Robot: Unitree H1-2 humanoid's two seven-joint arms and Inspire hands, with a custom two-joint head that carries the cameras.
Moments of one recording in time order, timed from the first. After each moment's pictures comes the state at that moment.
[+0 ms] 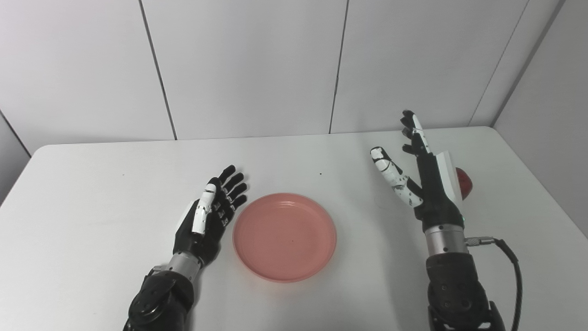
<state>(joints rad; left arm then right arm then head) -0.29 -0.01 0.00 0.17 -0.29 0.20 -0.25 -0.17 -0.10 0.01 -0.48 -0.57 0.35 -0.05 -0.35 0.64</state>
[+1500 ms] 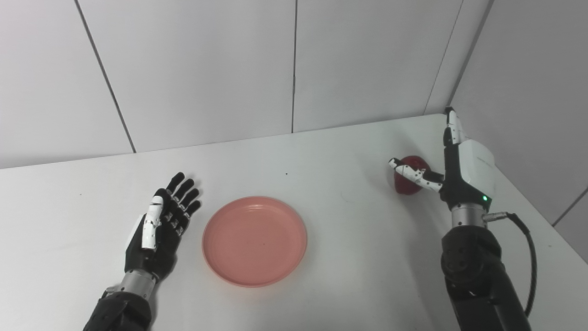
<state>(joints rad) -0.30 0.04 0.03 0.23 -0.33 0.14 -0.31 -0.17 -0.29 -0.15 -0.17 -0.75 0.35 -0.16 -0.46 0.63</state>
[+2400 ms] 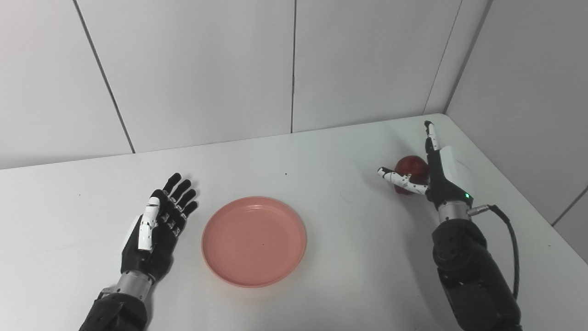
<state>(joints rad) -0.30 0.05 0.04 0.23 -0.33 0.13 -0.32 -0.23 -0.33 -0.10 -0.02 -0.66 0.35 -0.12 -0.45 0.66</state>
